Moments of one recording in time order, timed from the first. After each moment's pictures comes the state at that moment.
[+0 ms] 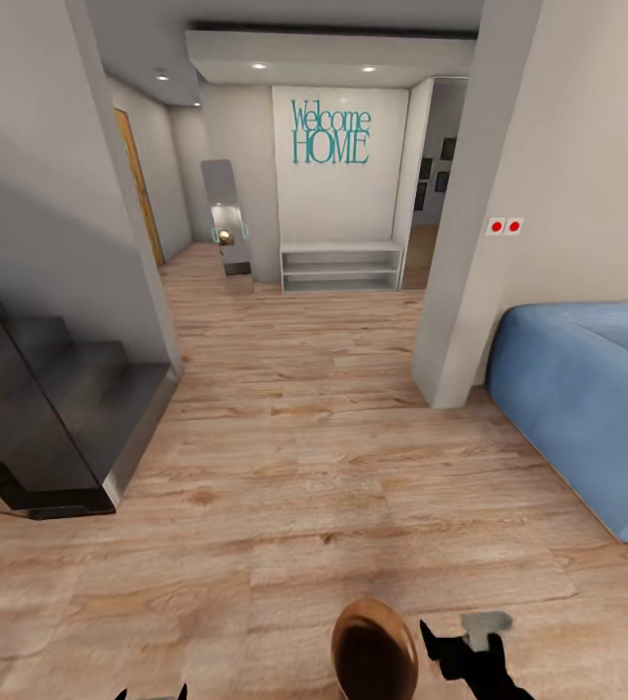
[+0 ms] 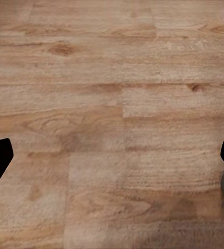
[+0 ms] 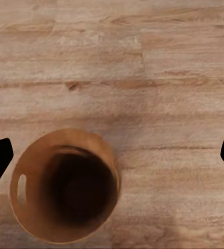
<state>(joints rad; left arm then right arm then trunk) 0.15 0.04 0.00 -1.00 0.09 -0.28 0.00 -0.04 -0.02 -0.08 -1.07 0.05 0.05 0.15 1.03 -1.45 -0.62</state>
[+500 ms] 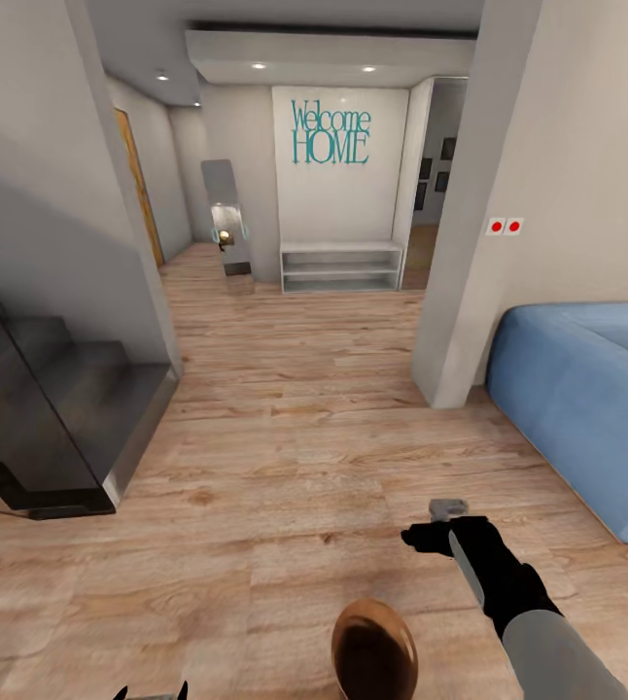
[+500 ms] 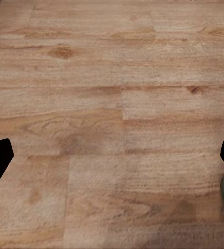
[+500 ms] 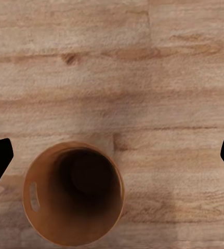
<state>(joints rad) 0.15 0.04 0.00 -1.01 0.09 -0.28 0.00 -0.62 -0.03 -0.05 -0.76 0.07 0.65 0.14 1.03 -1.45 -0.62</state>
